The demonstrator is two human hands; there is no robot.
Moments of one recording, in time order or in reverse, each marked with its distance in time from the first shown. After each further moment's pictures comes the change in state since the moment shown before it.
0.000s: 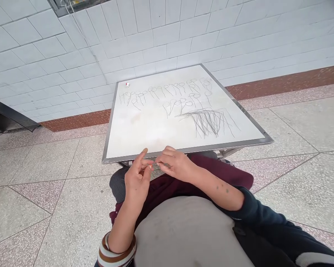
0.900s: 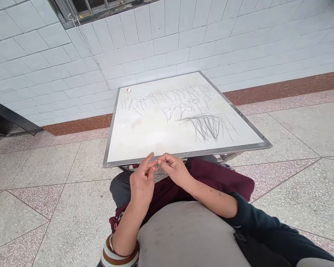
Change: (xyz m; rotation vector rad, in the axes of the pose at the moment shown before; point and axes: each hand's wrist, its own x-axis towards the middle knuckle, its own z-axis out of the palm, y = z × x) left_hand 0.005 0.005 0.012 0.053 0.018 -0.011; right_hand -0.003 -0.009 0.027 0.624 0.194 0.736
